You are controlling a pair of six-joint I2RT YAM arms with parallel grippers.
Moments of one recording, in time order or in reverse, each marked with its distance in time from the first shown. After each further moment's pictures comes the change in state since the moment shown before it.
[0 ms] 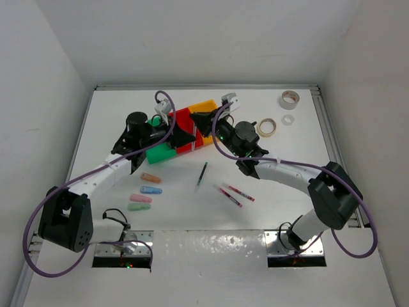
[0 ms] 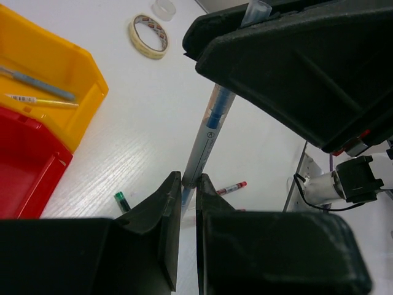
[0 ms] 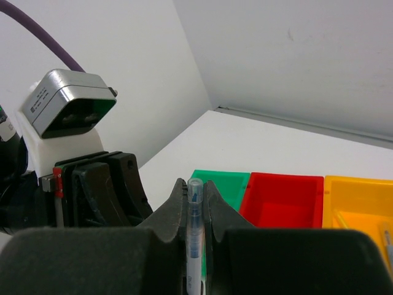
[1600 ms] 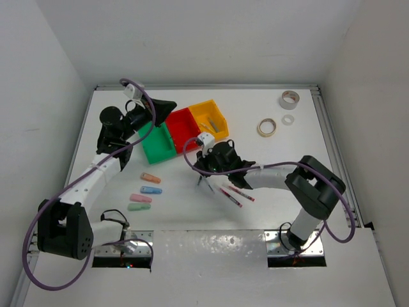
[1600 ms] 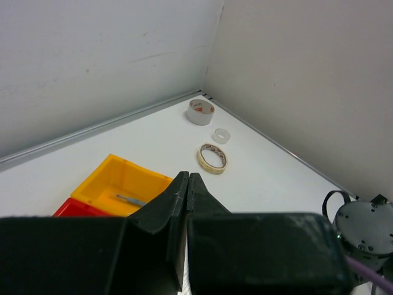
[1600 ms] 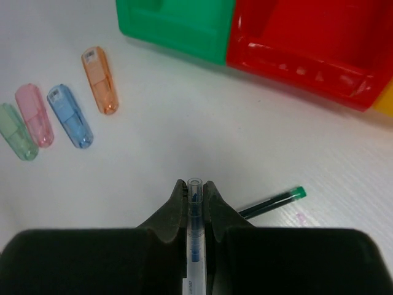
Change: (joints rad) left arm 0.148 -0.068 0.040 0.309 -0.078 0.025; right arm 0.087 0.143 -0.125 -0.375 -0.127 -0.162
